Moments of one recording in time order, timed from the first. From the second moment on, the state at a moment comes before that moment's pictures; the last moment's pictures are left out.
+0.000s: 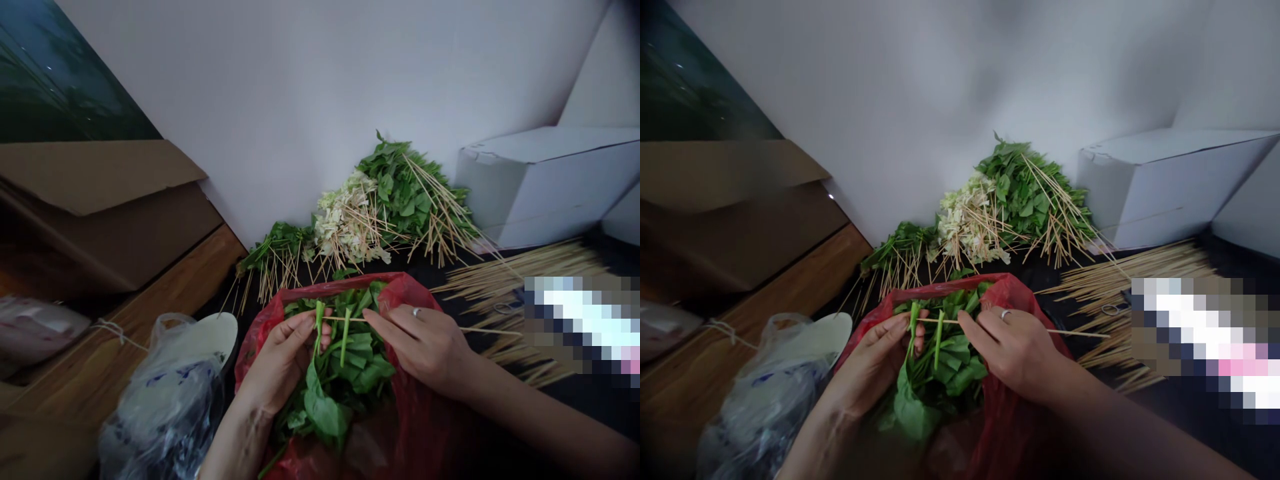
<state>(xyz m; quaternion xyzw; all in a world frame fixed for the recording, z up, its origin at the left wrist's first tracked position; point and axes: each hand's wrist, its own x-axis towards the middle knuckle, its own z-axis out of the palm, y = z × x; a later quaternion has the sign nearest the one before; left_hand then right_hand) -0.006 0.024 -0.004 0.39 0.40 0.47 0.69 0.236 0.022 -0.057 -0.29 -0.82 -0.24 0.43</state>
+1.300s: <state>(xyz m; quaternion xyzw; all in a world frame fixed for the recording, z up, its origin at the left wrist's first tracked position) 0.012 0.020 -0.010 0.40 0.47 0.45 0.64 0.226 0.013 -0.059 -0.29 -0.82 -0.28 0.41</state>
